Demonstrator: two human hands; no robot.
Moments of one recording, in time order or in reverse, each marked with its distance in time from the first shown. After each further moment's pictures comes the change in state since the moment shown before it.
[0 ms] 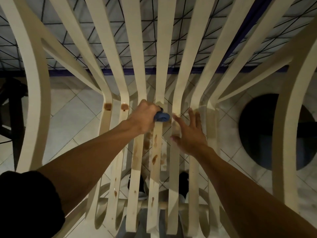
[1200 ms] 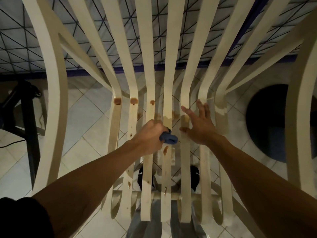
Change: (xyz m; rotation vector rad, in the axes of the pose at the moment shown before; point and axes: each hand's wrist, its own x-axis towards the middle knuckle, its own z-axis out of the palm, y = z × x) left_hand -0.074 0.015 0.023 -0.201 -0.171 0.005; right_hand -0.003 0.000 0.003 0.044 0.028 0.030
